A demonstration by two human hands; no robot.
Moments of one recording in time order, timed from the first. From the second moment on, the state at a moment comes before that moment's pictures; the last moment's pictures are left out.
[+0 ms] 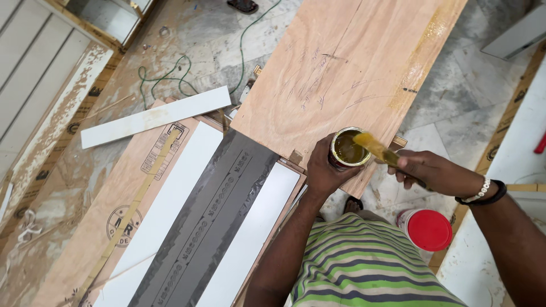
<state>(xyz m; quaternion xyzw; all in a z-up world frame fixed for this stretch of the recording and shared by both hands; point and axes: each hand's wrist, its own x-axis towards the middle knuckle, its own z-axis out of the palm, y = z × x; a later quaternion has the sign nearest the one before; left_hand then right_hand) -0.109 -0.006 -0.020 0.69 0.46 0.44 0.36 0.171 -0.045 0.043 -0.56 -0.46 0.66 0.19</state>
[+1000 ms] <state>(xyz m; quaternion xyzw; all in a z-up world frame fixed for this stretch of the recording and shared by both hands) -0.086 -0.019 -0.005 0.63 0.55 0.44 0.34 0.220 0.000 -0.039 -0.53 -0.80 0.26 0.11</state>
